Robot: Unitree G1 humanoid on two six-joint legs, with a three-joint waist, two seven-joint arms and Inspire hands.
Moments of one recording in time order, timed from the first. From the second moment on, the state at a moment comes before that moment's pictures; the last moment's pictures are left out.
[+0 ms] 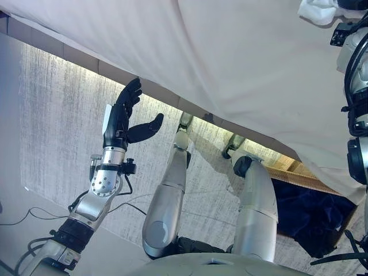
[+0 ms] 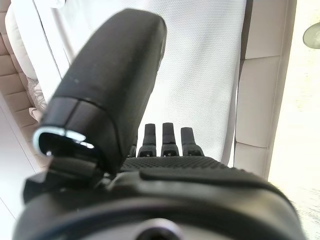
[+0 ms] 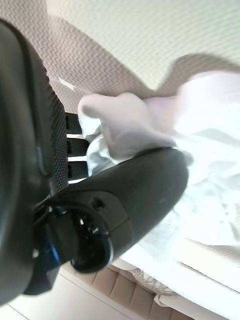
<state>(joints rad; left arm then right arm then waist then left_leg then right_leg) -0.10 0.60 -0.35 0.04 -0.31 -0.40 0.39 -1.29 -0.86 0.33 0.86 0.42 0.18 -0.56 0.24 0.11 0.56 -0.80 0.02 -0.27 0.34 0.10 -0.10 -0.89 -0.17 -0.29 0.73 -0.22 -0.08</state>
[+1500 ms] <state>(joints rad) -0.19 0.50 -0.34 0.27 -0.39 -0.08 0.25 -0.92 -0.94 0.16 0.75 0.49 0.17 -0.23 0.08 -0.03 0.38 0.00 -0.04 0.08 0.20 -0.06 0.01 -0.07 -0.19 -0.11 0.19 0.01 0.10</state>
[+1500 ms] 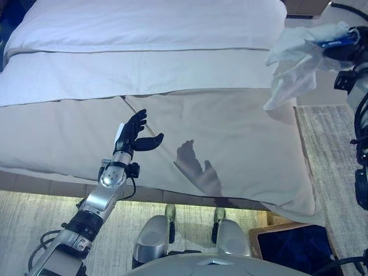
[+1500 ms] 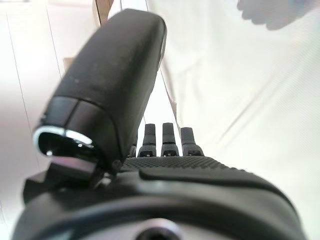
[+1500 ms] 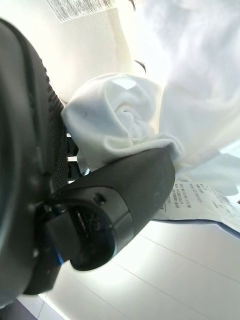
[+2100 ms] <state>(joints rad) -0.17 0.42 -0.18 0.26 -0.53 -0.09 0.45 -0.80 -0.85 0.12 0.74 0.56 0.11 -0.21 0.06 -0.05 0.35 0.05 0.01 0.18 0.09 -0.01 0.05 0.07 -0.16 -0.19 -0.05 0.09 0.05</state>
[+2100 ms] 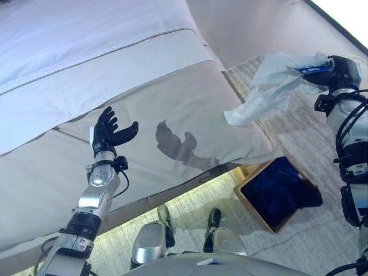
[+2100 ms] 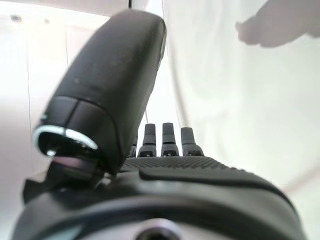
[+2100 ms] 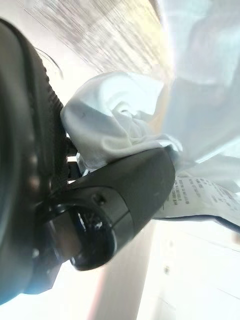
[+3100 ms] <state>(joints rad) -0.17 0.51 -0.32 0.30 -0.27 -0.09 0.18 -0.43 -0.69 0.05 0.62 0.40 0.13 -0.34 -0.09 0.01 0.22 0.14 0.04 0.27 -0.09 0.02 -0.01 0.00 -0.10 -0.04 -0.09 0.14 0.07</state>
